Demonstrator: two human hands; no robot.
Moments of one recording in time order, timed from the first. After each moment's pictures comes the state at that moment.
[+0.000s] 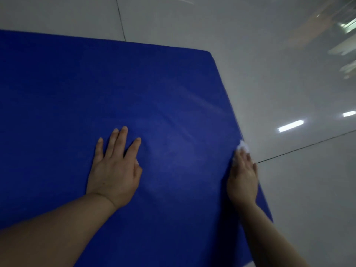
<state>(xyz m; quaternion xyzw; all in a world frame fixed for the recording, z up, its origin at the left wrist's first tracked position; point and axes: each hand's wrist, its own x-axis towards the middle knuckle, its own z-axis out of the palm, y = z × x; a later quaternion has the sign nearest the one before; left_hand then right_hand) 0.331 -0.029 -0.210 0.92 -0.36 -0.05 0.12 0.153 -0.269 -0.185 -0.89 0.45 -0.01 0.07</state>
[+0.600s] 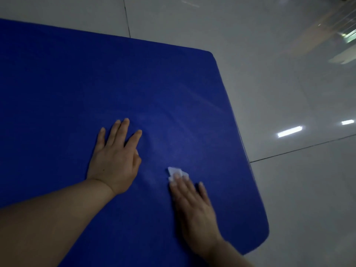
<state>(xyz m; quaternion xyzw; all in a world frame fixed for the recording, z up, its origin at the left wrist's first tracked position) 0.332 -0.029 -0.207 0.92 -0.35 -0.06 0.15 0.132 -0.159 -0.178 -0.98 0.11 0.06 0.14</state>
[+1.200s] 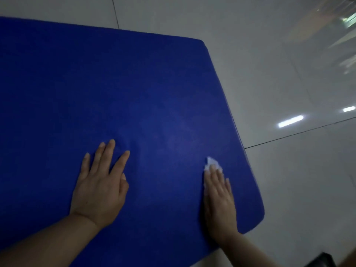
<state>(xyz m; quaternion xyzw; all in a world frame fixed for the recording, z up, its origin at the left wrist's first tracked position) 0.272 0.015 -0.204 0.92 -0.35 -0.10 0.14 0.081 -0.187 -0.187 -0.95 0.29 0.03 0.12</state>
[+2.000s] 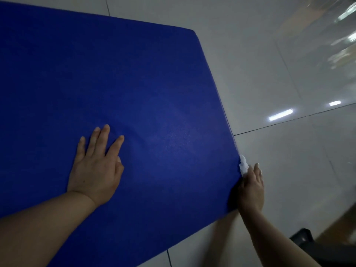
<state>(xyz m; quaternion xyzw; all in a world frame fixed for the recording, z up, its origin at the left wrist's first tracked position) 0.274 0.015 -0.205 0.92 -0.37 -0.08 0.12 0.021 -0.259 -0.178 -0.80 0.59 0.01 0.10</state>
